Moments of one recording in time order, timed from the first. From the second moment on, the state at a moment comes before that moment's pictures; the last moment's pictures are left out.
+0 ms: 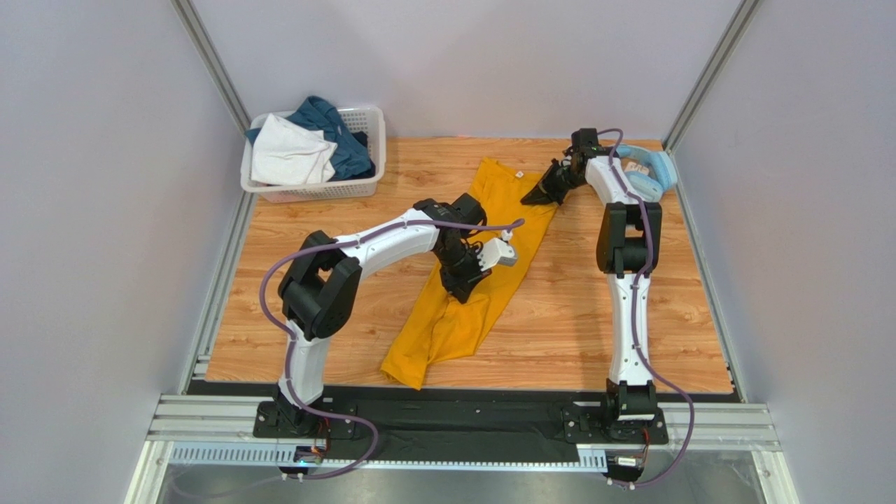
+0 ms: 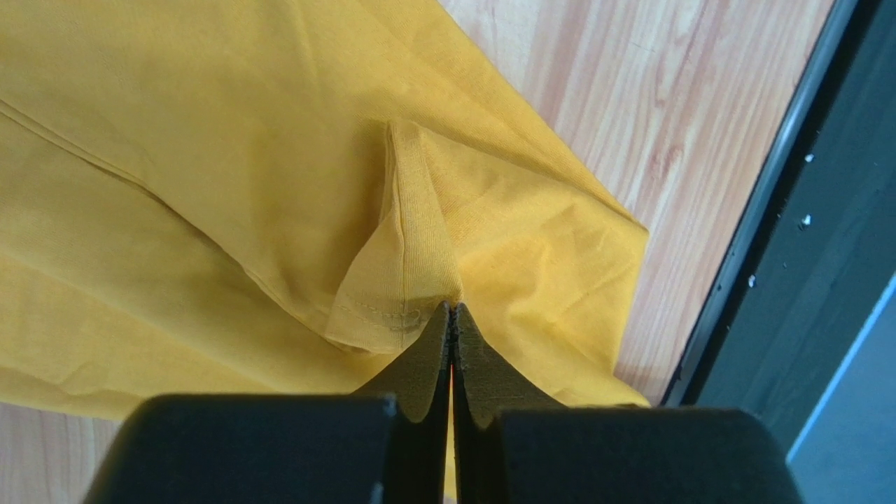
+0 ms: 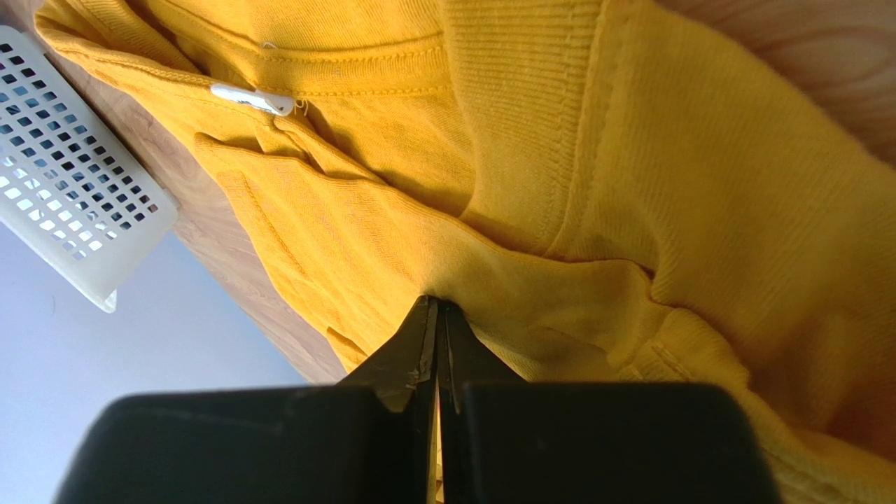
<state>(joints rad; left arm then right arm) -0.77 2.01 1.58 -0.92 0.49 0.53 0.01 2.63 2.30 -0.84 -0.60 0.69</state>
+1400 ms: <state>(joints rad) -0.94 2.00 1.58 -1.35 0.70 1.01 -0.08 2.81 2.58 -0.58 -0.63 0.85</state>
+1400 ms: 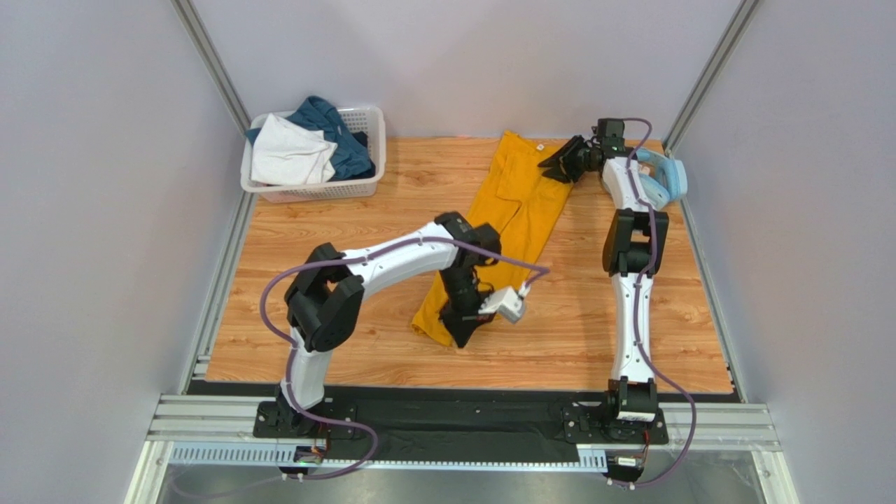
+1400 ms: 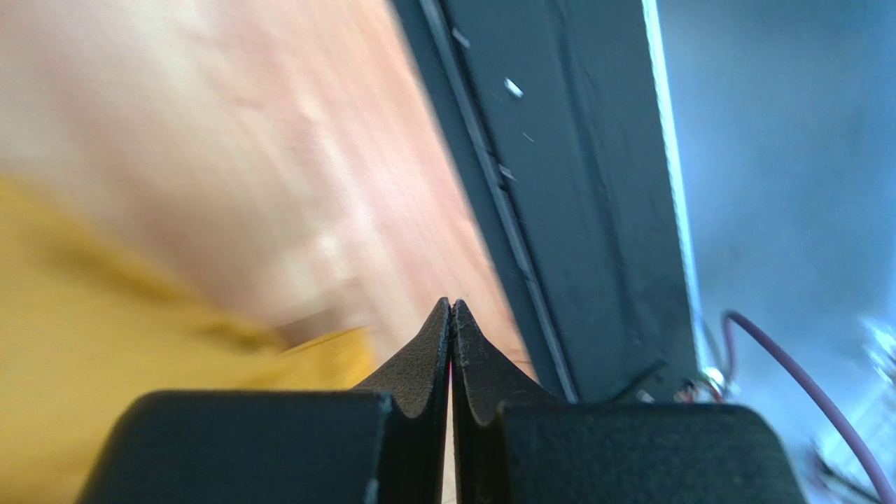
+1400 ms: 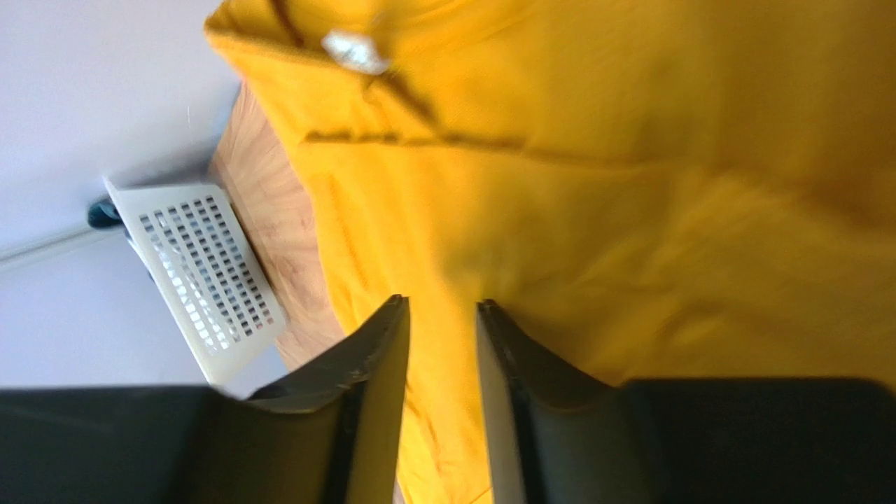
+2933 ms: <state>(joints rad) -0.47 1.90 1.57 -1.31 0.94 0.85 0.85 1.51 1.09 -0.65 -0.02 0.57</state>
